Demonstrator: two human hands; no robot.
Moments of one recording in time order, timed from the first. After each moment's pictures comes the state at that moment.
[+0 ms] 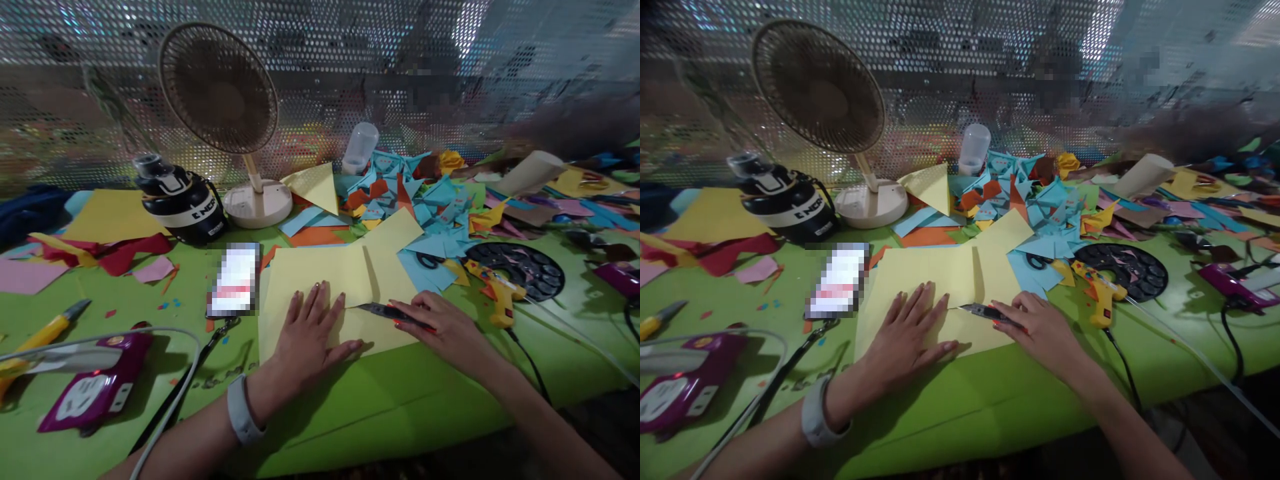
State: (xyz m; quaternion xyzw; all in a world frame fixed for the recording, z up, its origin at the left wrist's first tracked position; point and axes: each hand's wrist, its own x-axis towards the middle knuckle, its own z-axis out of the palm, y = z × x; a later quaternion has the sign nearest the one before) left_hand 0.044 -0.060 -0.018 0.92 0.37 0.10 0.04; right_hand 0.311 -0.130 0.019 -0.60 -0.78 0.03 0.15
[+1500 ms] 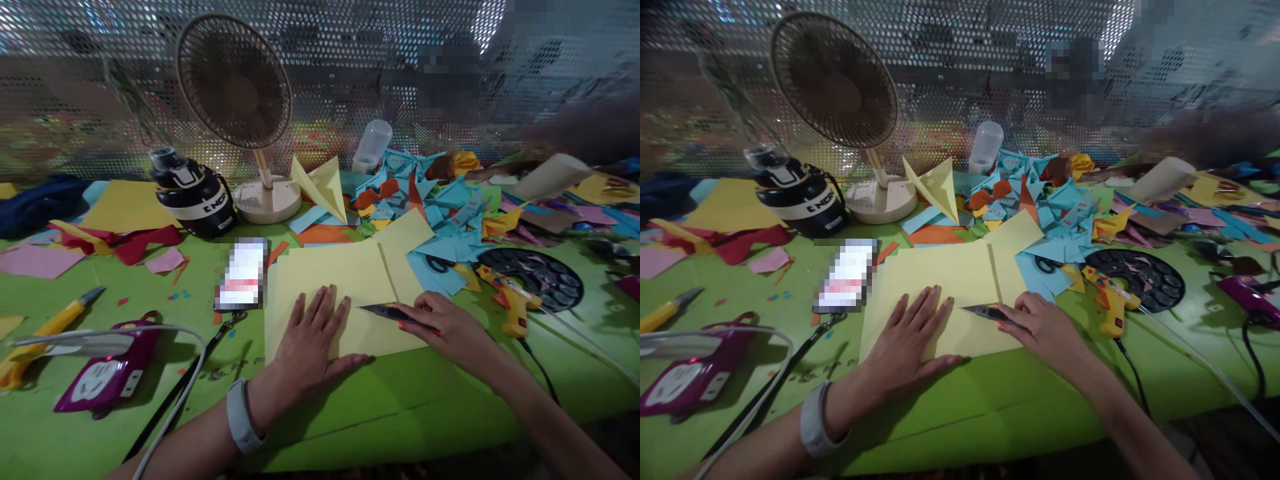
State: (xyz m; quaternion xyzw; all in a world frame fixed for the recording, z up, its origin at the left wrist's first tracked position) left_hand 0.036 -0.068 -0.016 0.93 0.35 0.09 0.06; right_hand 0.317 -0.118 0.015 -0.56 -0.81 0.05 0.13
